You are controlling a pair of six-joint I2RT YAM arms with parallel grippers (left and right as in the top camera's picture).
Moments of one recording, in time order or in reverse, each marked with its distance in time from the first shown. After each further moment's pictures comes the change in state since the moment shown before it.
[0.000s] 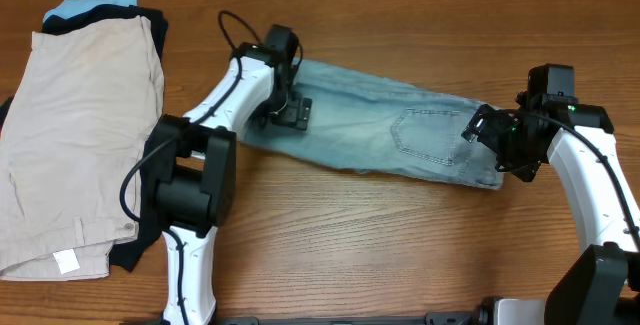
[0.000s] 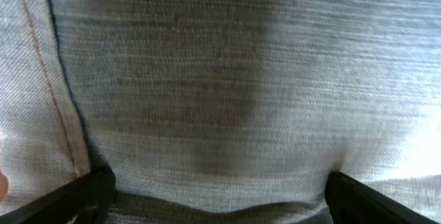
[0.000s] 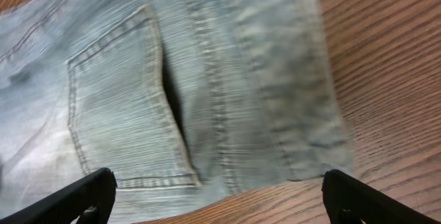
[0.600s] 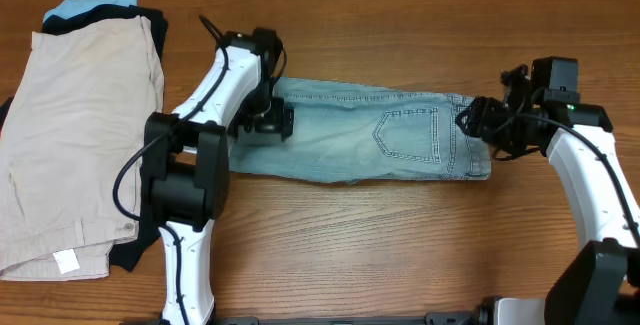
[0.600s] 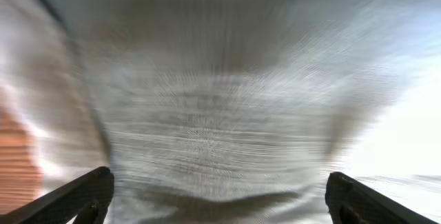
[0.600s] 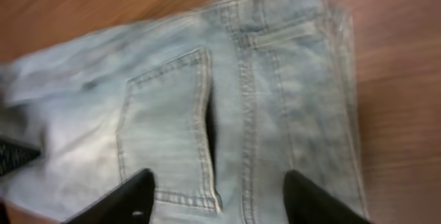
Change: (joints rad) left arm 0.046 0.017 0.108 -0.280 -0.009 -0.095; right arm 0.000 0.019 0.000 0.172 -0.209 -0.240
